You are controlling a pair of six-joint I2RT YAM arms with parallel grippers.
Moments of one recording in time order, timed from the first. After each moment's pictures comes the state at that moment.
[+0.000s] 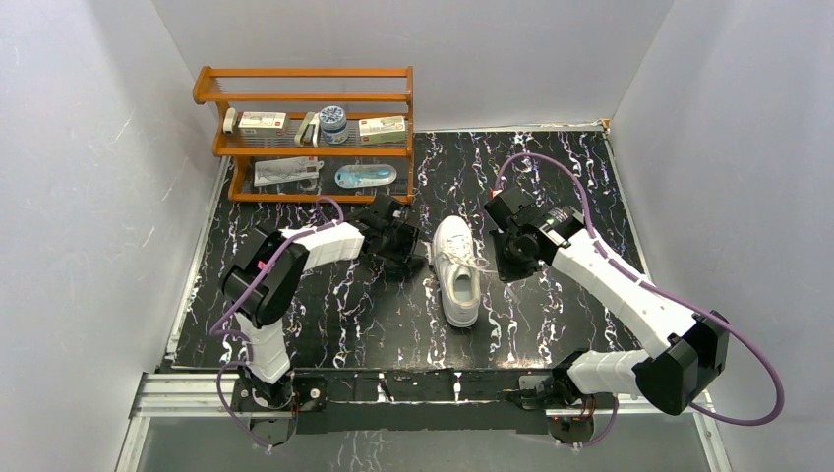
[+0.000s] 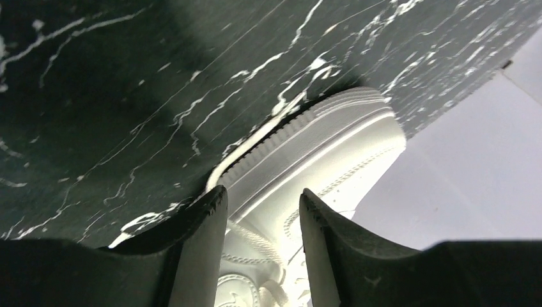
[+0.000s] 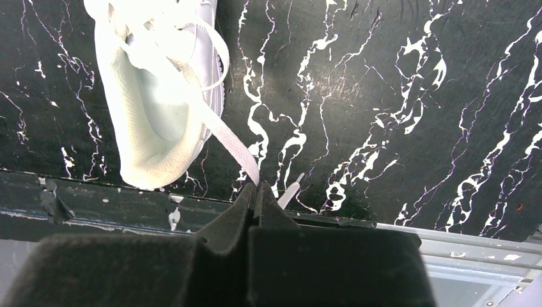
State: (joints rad) left arm -0.62 1.85 1.06 -0.13 0.17 -1.74; right arm 0.67 1.26 1.21 -1.19 0.14 0.47
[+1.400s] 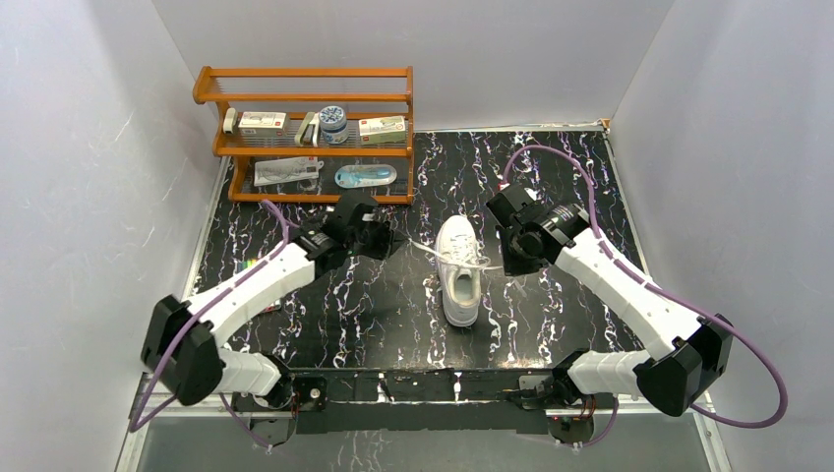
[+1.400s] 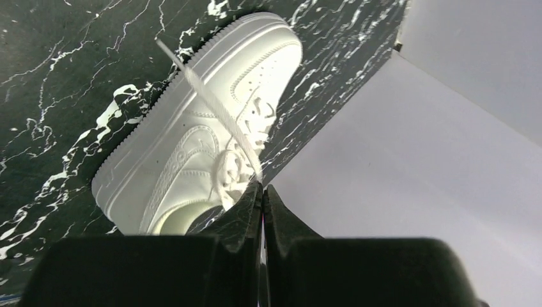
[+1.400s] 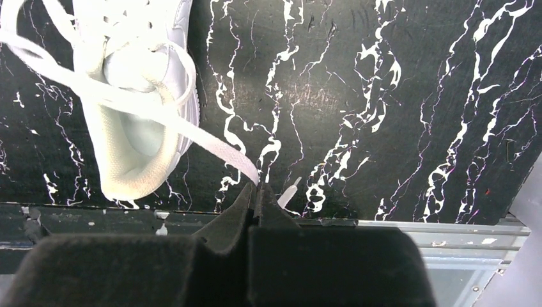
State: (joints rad) left arm -0.68 1.37 1.00 -0.43 -0.04 -1.84; right arm 0.67 1.25 1.25 -1.23 0.24 0.49
